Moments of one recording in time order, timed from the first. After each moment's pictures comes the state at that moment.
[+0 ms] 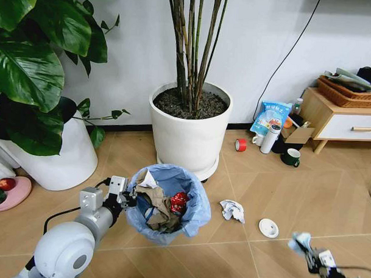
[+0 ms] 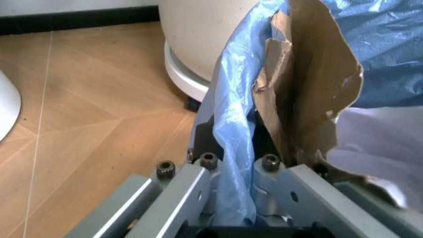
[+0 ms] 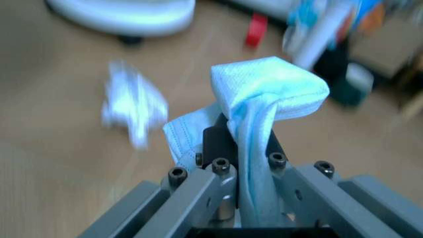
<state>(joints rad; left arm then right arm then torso) 1.38 -0.95 -0.39 -2.32 -0.77 0.69 -0.32 -1.76 1.11 0.94 1.73 0.22 0.18 -0.46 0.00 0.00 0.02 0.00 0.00</state>
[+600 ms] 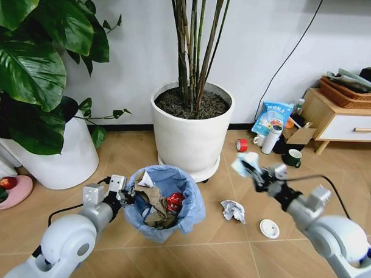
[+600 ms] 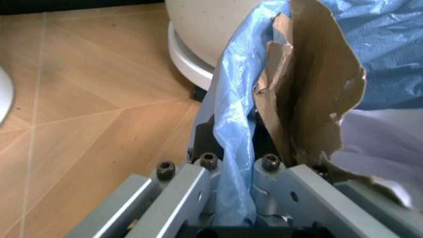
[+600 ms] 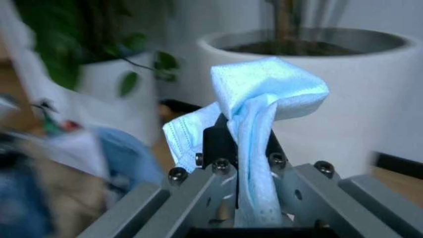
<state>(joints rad) 1.27 -0.91 -0.34 -2.20 -0.85 0.69 -0.33 -1.31 0.83 0.49 2.19 0.76 -0.25 -0.26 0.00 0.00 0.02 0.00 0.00</state>
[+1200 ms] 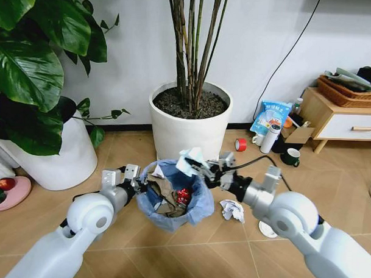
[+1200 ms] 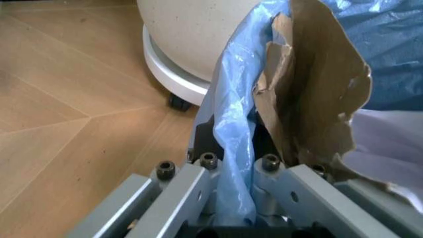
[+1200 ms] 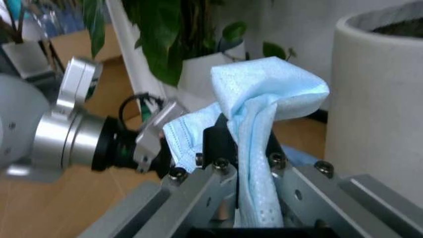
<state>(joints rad) 1.04 -0.94 -0.18 -2.06 -0.96 0.72 -0.39 -0.97 0.82 0.08 2.14 0.85 -0.34 -0.26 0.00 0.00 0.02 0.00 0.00</state>
